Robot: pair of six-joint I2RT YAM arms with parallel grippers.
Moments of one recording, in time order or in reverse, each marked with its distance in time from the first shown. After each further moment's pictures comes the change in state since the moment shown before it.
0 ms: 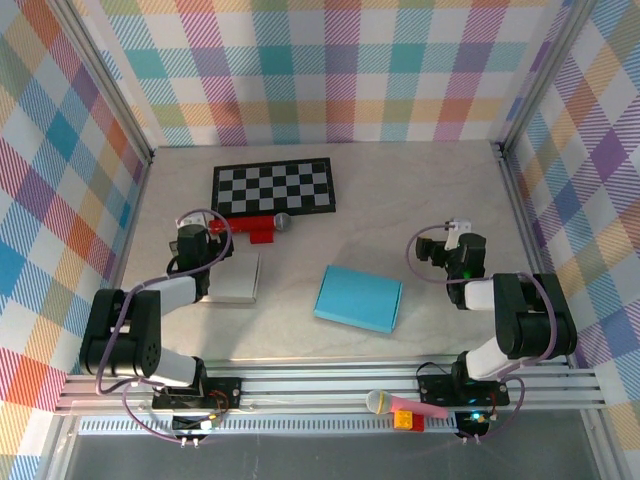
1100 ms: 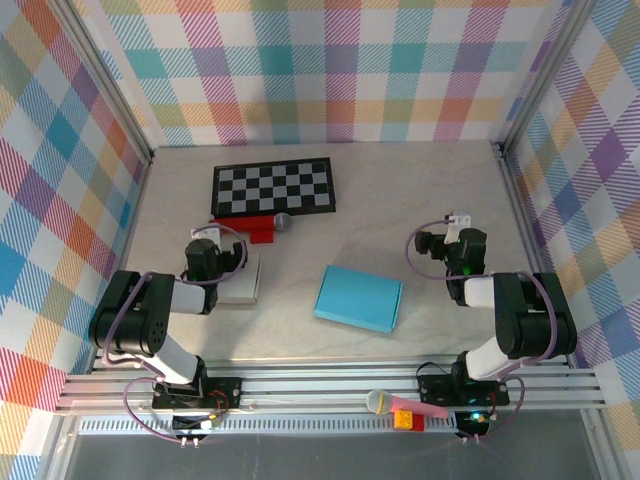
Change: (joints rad) left arm -0.055 0.156 -0.095 0.314 0.089 0.033; right arm 0.017 0.000 0.032 0.016 -0.008 -0.005
